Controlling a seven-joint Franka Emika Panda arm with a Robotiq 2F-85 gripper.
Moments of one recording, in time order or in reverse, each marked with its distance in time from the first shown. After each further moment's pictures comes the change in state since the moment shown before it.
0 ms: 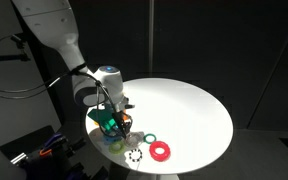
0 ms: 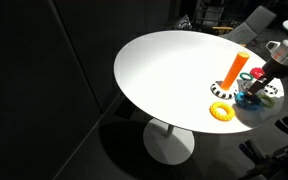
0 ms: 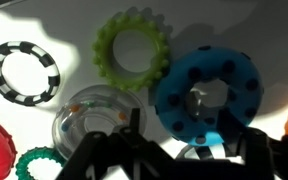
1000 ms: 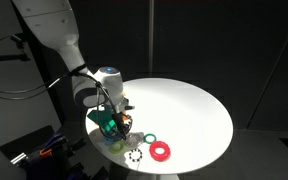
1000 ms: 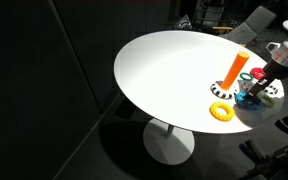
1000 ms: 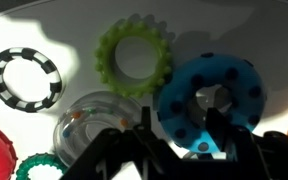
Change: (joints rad) arm 0.000 0.006 -0.008 -0.003 -0.013 -0.002 0.002
